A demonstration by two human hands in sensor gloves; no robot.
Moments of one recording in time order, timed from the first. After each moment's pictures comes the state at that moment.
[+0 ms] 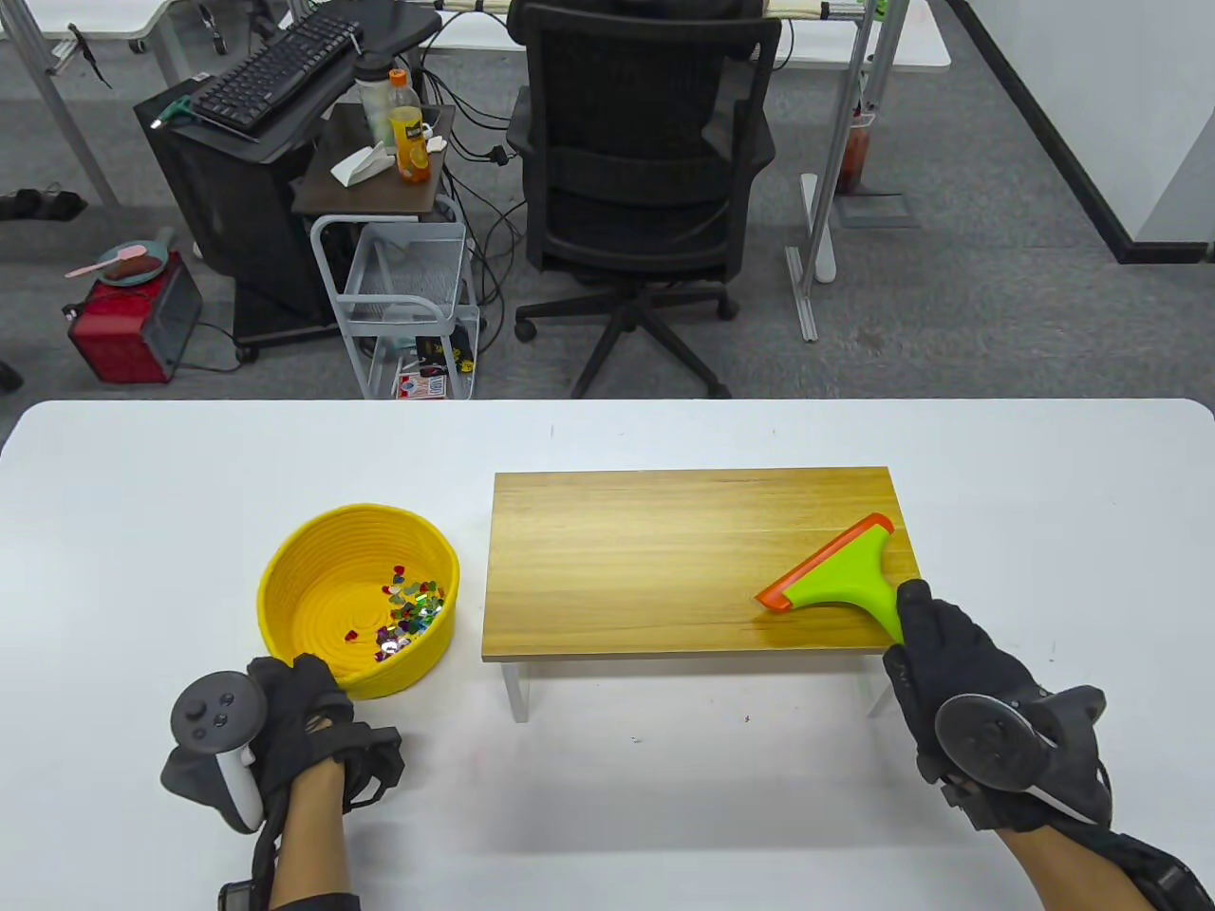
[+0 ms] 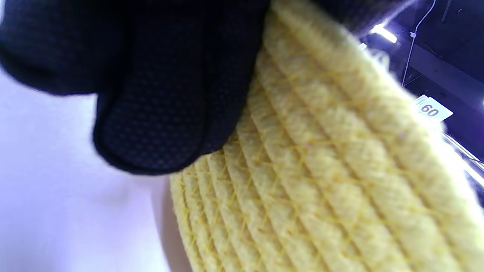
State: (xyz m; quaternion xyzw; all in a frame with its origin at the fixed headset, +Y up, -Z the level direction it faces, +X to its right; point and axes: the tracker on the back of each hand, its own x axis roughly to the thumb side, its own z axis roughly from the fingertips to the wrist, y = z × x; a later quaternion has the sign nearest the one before) left_hand -0.329 -0.744 -0.280 0.12 0.35 0.42 0.83; right_hand 0.262 -0.623 -0.254 0.13 -0.19 0.97 0.06
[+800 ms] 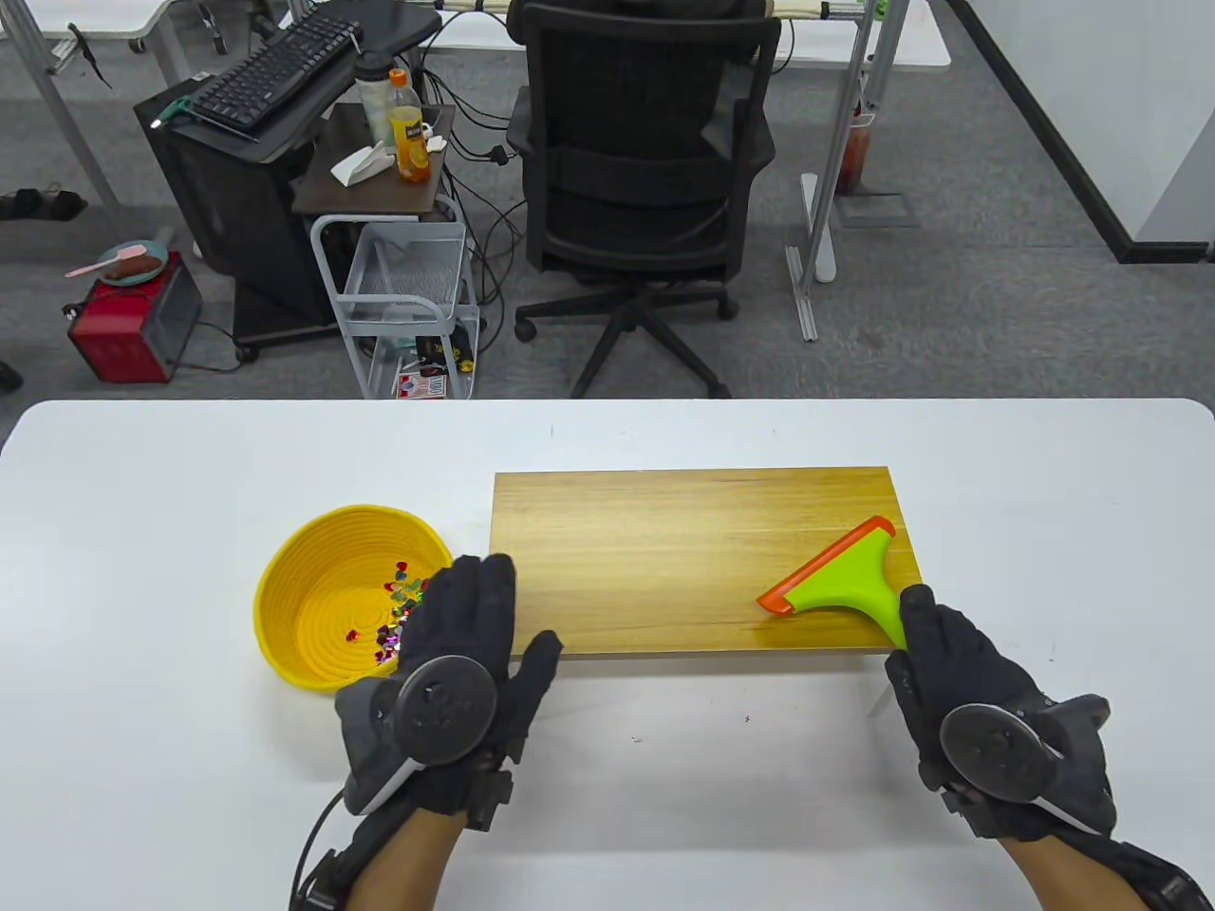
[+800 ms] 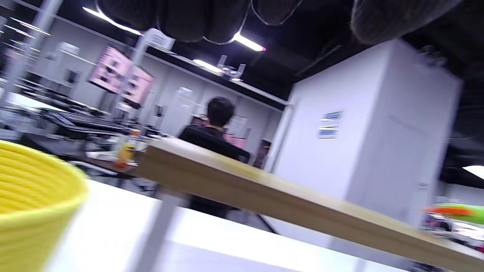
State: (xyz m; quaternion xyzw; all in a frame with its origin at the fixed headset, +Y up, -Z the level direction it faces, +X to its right) left_hand -0.143 -0.605 -0.254 0.15 -0.15 0.22 0.95; right_hand 0.264 -0.625 -0.247 0.13 -0.20 0.97 0.07
